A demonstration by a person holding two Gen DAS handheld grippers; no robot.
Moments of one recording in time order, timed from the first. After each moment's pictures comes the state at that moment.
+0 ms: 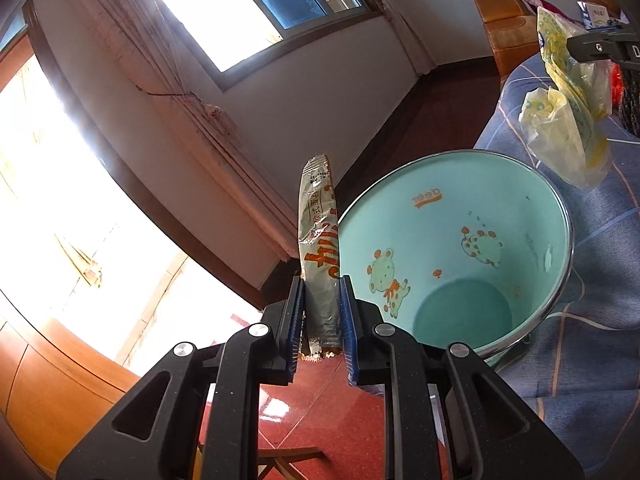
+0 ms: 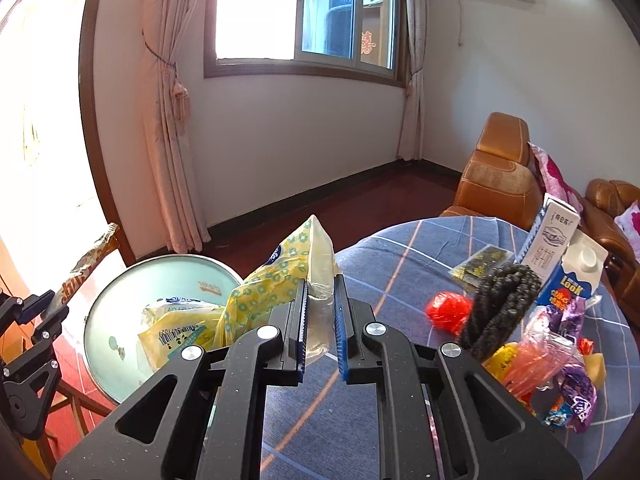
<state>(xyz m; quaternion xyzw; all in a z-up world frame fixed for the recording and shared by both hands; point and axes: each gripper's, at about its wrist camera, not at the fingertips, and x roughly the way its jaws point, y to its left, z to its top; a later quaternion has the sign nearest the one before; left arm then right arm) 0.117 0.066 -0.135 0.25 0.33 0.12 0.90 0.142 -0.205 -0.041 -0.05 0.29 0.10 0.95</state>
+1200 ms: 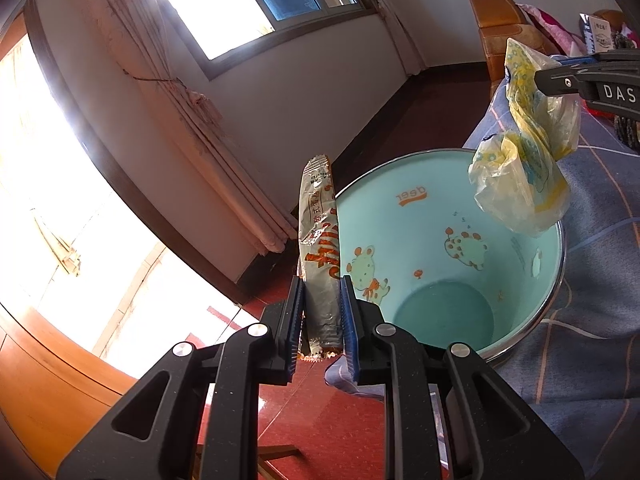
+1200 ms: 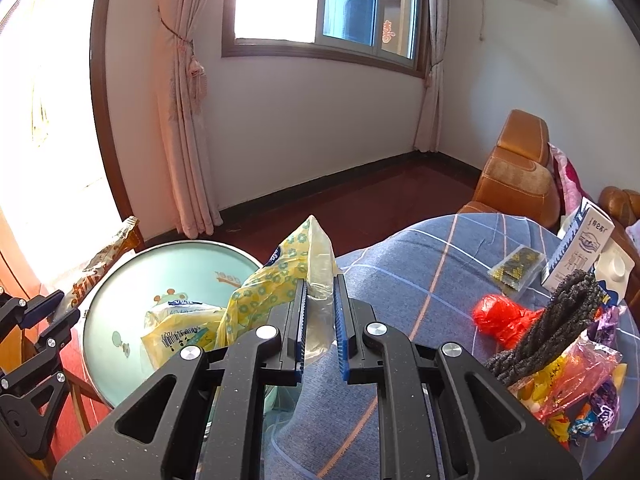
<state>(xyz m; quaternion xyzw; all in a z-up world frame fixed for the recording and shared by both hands) 0.124 0.074 -0.138 0.21 0.34 0.09 0.91 0.165 -0.181 -0.062 -0.07 0.31 0.12 0.94</state>
